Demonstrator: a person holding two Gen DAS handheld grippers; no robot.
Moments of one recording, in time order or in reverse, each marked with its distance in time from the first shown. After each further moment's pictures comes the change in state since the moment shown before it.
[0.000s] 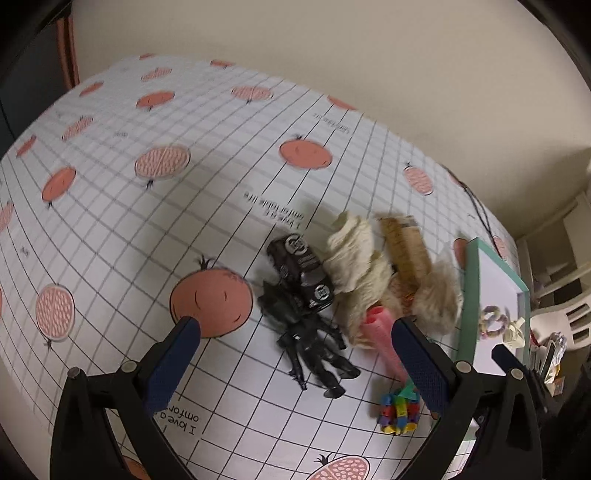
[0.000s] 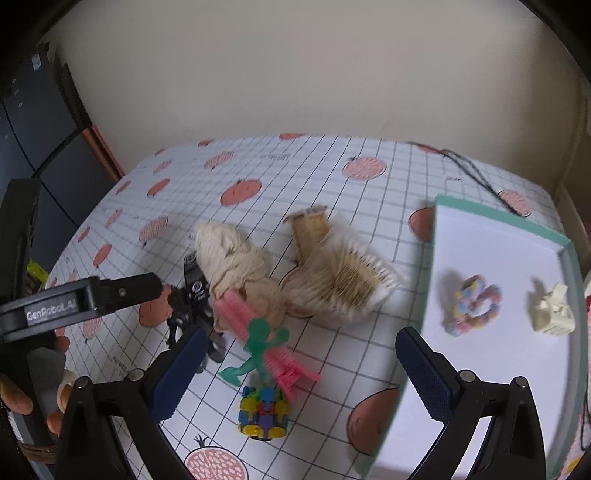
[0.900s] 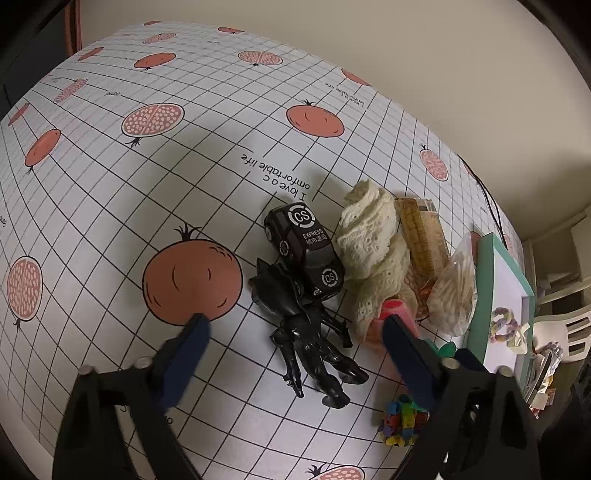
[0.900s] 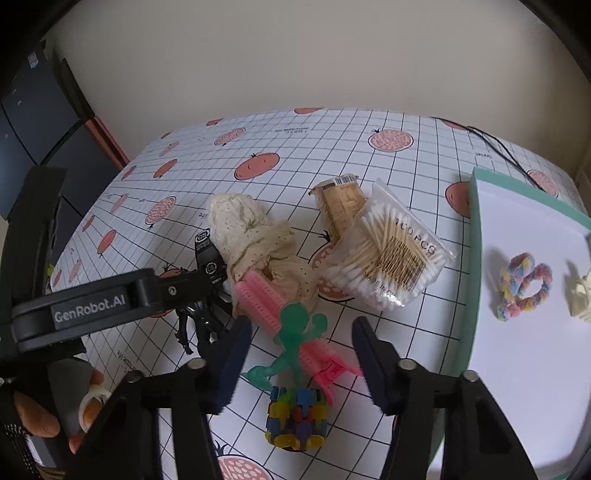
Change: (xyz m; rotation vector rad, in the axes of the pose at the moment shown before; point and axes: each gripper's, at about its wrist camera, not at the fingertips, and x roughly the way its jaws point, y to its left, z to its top) left arm 0.035 0.003 -0.006 -0.059 0.074 -0.024; right arm 0.031 0.017 -0.007 0.018 0.057 0.040
